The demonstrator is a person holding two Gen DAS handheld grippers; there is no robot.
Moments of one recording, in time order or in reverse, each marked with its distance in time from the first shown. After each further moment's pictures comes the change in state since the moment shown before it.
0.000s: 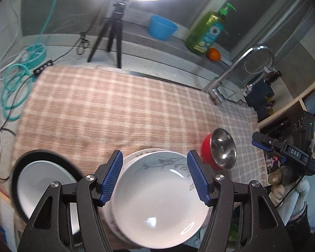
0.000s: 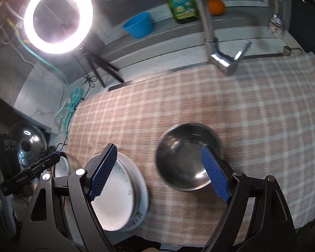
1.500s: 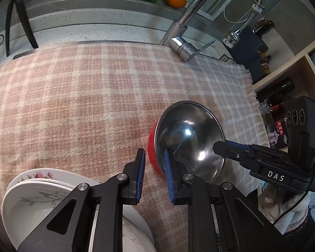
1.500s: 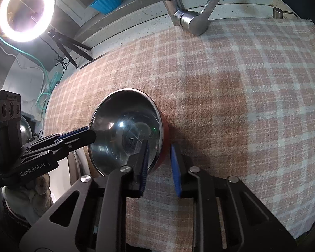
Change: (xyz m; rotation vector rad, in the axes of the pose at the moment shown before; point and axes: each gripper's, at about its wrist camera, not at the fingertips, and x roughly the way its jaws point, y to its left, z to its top) left arm 0.140 -0.109 -0.006 0.162 0.207 -0.076; right arm 0.053 -0.073 -0.025 0.009 0.133 -0.019
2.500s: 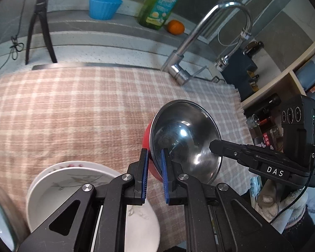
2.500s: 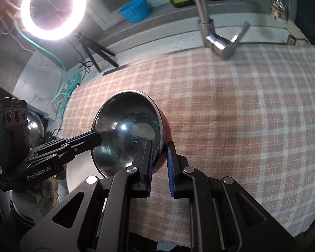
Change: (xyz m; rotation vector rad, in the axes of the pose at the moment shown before) left arm -0.071 0.016 -0.010 -0.036 -0.134 -0.029; right arm -0.039 0.065 0.013 -0.092 -0.050 0.066
